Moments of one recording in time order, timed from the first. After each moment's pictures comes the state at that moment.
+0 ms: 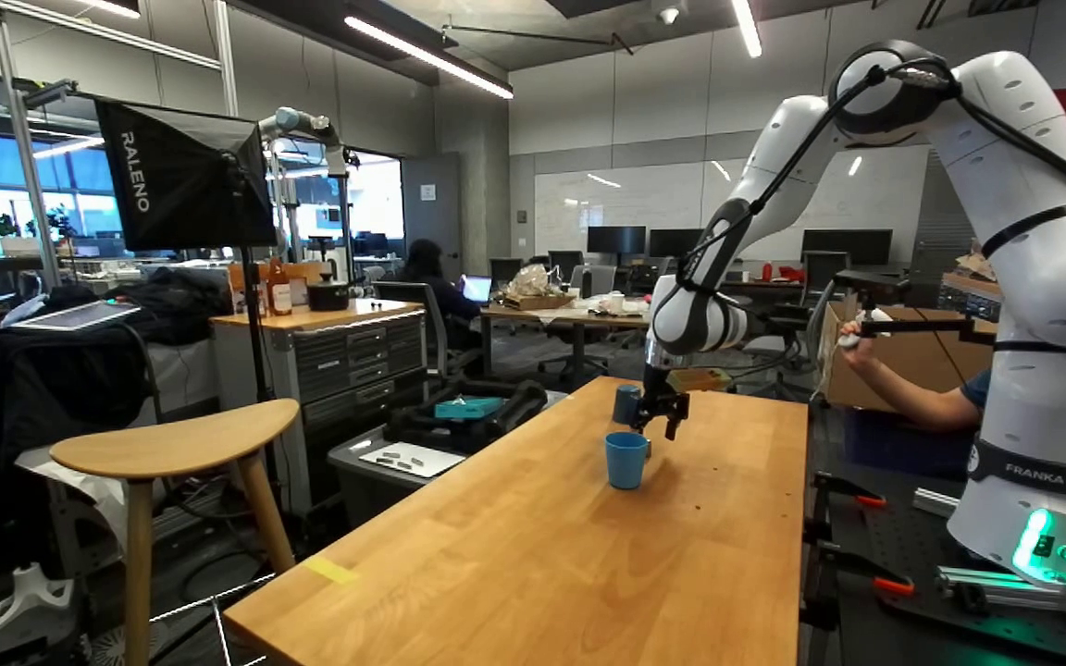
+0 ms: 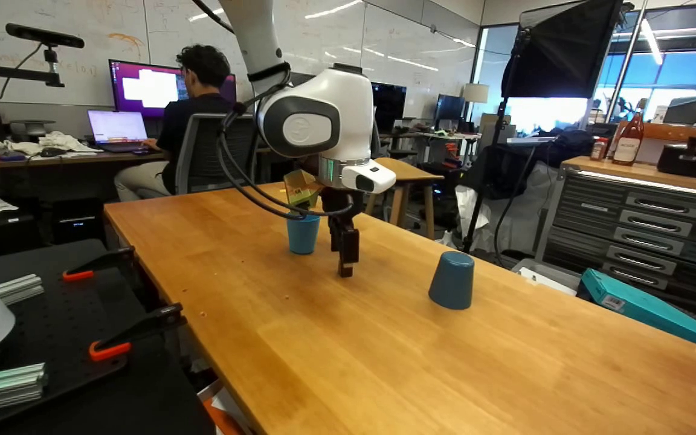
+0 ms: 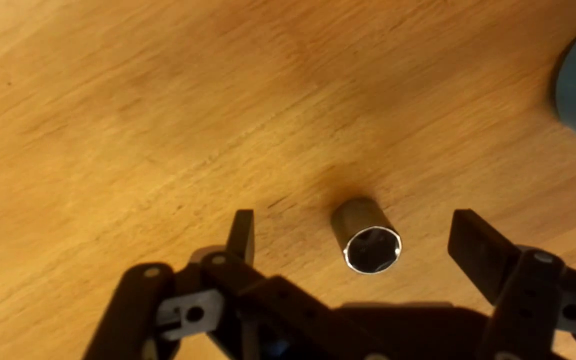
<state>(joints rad) -0.18 0.44 -0.03 -2.33 0.19 2.86 0.12</state>
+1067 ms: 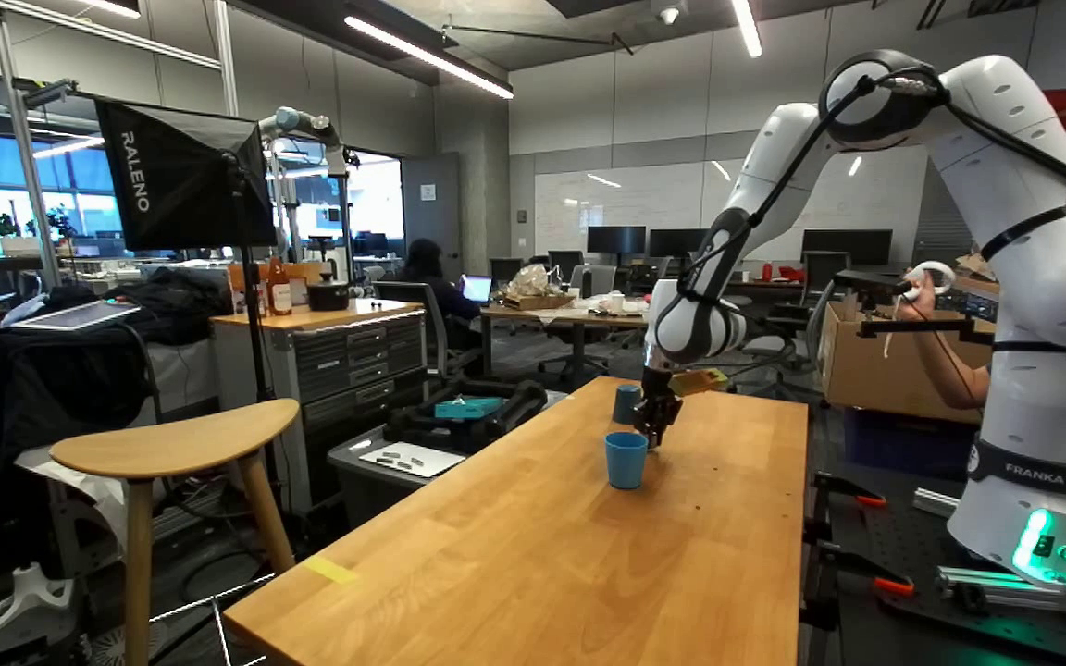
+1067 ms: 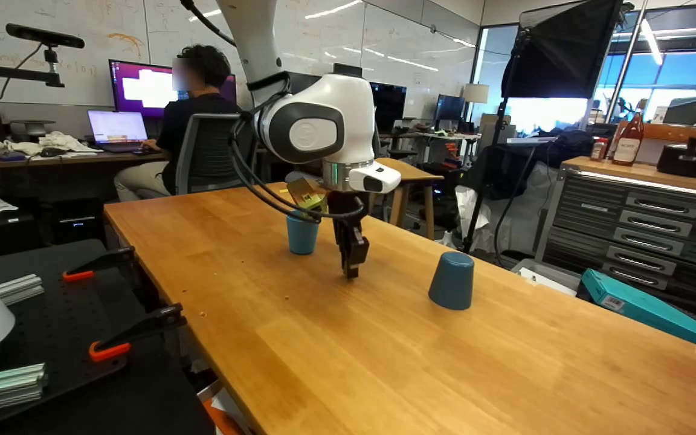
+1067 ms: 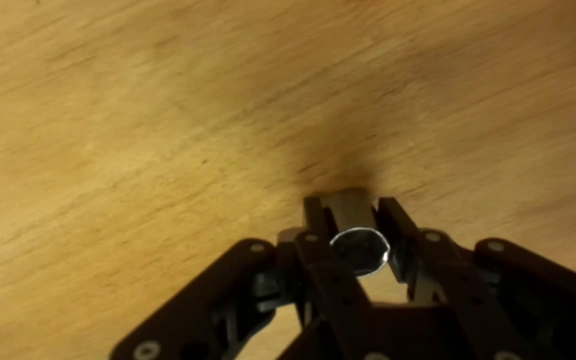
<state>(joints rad) -0.14 0.47 -0.08 -2.31 0.12 2.90 0.09</state>
